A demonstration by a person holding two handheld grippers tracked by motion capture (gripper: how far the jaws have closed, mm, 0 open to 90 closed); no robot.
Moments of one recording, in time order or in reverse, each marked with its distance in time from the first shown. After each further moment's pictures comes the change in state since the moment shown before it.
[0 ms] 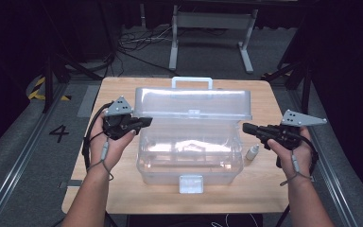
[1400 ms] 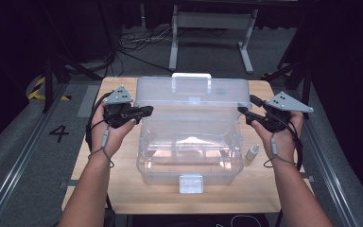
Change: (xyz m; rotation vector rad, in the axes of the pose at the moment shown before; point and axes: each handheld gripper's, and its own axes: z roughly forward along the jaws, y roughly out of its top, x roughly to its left) left arm 0.021 0.012 0.010 -0.034 -0.020 0.030; right arm 0.005 0.040 0.037 -0.044 -0.430 -0.100
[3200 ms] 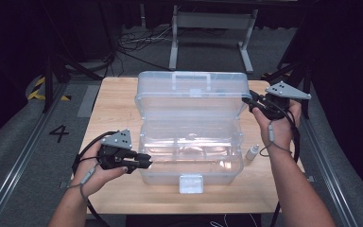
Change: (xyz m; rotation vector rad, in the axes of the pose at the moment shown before) left arm -0.051 -0.064 -0.022 0.265 -0.355 0.083; right arm -0.011 0.017 0.012 0.070 -0.045 0.064
